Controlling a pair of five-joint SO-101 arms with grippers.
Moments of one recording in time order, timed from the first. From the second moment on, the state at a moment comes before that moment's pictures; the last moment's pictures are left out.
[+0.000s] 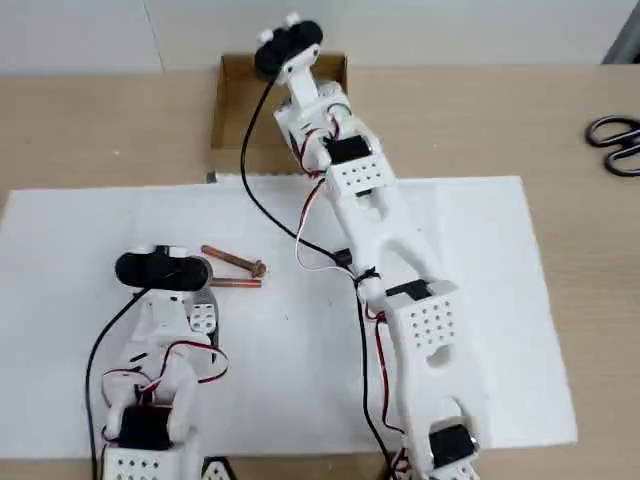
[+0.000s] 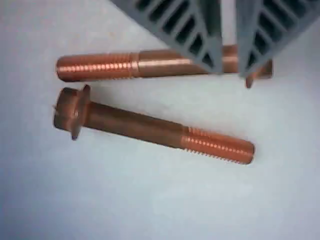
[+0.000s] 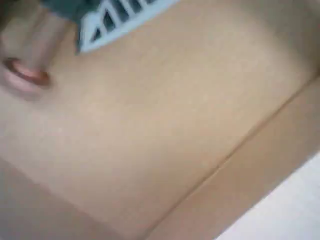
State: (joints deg) left arm -0.5 -102.2 96.2 51.5 3.4; right arm -22.6 47.6 -41.6 30.2 11.4
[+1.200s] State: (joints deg) left arm -0.9 -102.2 96.2 51.5 3.4; right arm -22.4 17.5 -41.7 96.2 8.0
